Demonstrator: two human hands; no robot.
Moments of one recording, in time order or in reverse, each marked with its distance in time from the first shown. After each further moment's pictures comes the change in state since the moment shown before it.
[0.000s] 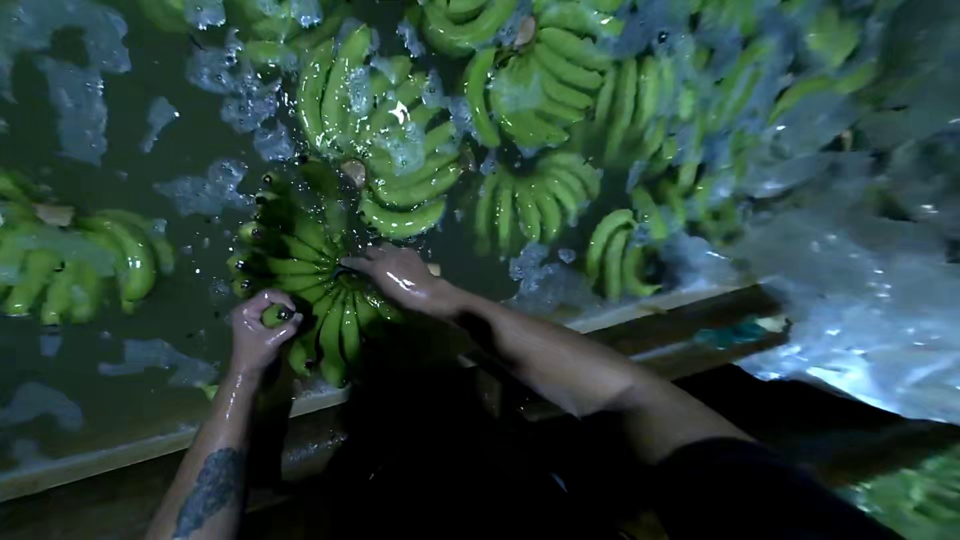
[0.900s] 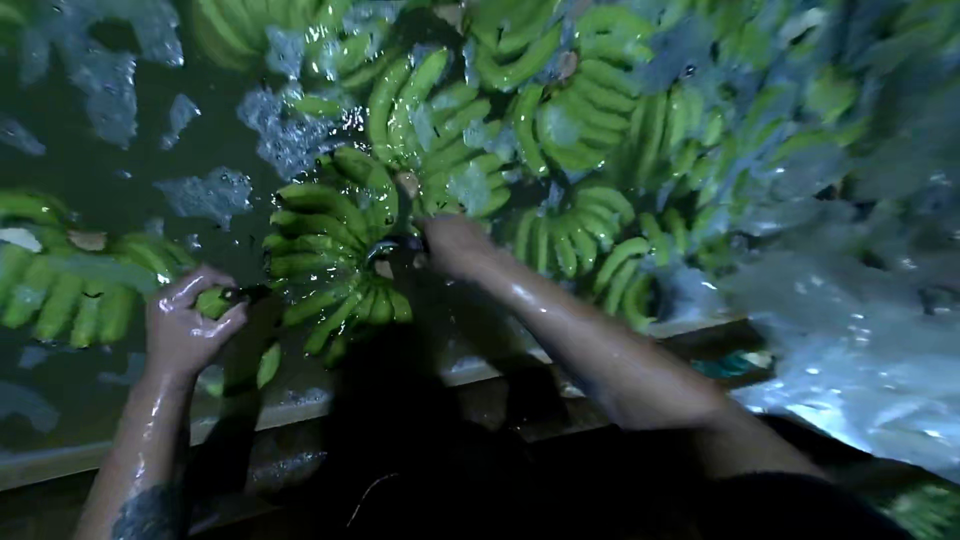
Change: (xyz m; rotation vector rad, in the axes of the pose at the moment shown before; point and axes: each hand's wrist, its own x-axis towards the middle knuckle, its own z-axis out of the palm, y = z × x) left_hand 0.026 0.048 -0.073 0.495 0.029 0.074; right_hand 0.010 0.015 -0.093 -0.024 -0.228 0.382
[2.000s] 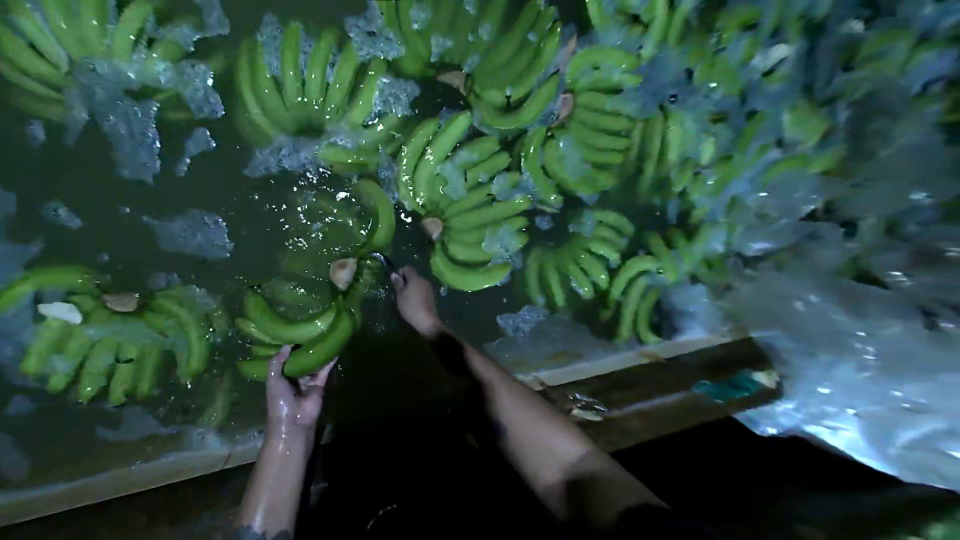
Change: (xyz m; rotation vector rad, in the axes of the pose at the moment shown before) left_hand -0.041 0.055 0.122 -1.419 0.583 -1.232; right_hand 0.021 -0.019 0.094 0.777 0.167 0.309
